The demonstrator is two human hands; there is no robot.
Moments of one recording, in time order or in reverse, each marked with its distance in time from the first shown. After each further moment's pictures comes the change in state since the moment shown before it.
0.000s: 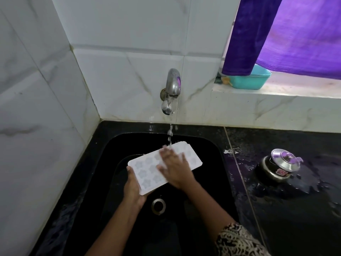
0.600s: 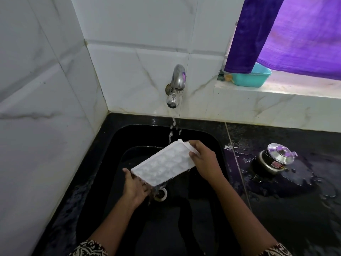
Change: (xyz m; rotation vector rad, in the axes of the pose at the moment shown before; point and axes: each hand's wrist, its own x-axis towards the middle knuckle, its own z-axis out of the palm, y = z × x) left_hand 0.009 -0.021 -0.052 0.062 -0.093 -0.170; right_hand -0.080 0.005 -0.073 0.646 0.331 0.161
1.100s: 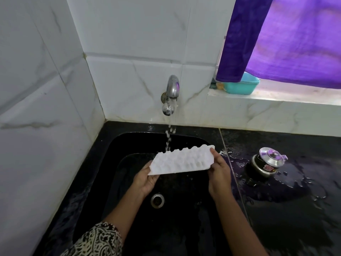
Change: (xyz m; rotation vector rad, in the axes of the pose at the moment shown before) left_hand 0.006 0.015 0.057 -0.082 -0.094 0.129; right_hand -0.021 0.018 -0.011 1.045 0.440 0.384
